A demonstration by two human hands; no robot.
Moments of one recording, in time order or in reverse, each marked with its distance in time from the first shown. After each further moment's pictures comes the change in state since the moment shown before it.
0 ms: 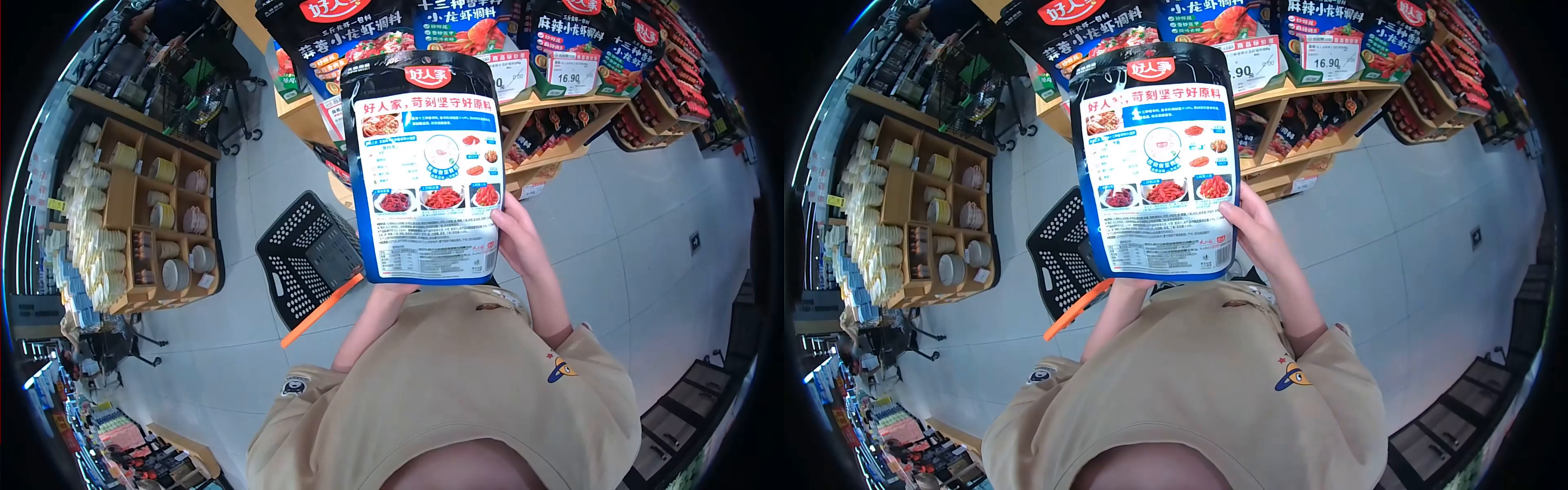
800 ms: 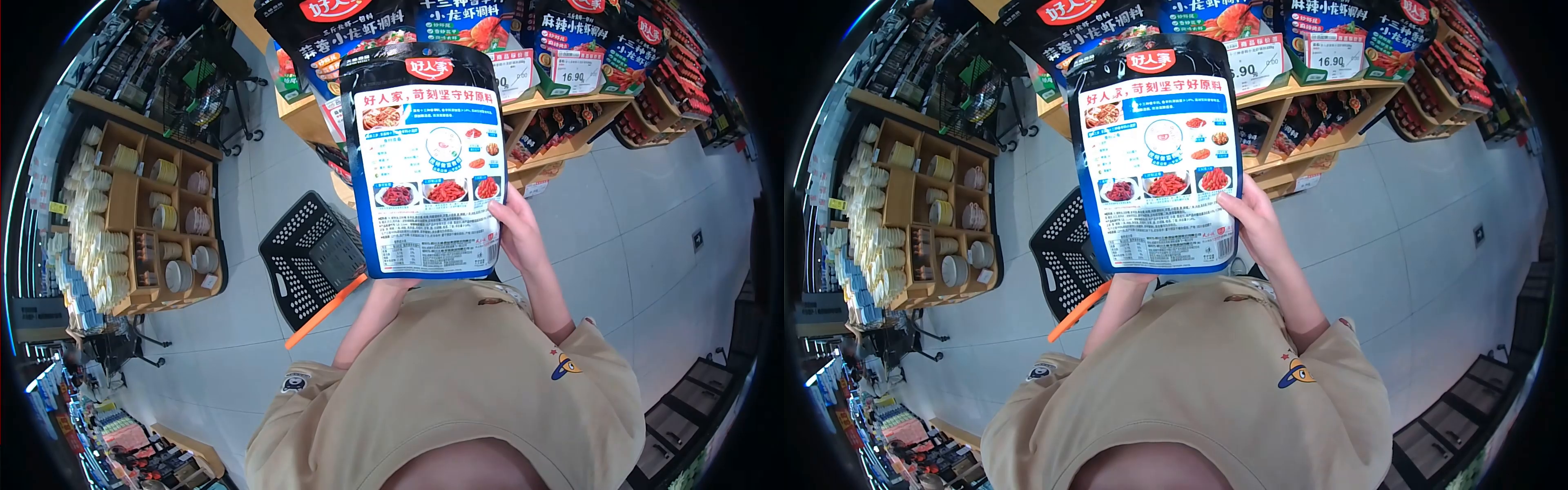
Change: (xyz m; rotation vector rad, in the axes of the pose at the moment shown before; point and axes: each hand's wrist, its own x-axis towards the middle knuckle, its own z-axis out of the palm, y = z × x) left_hand 0.002 0.008 -0.013 0.024 0.016 0.029; right_hand 0.013 0.003 0.004 0.031 0.028 -0.047
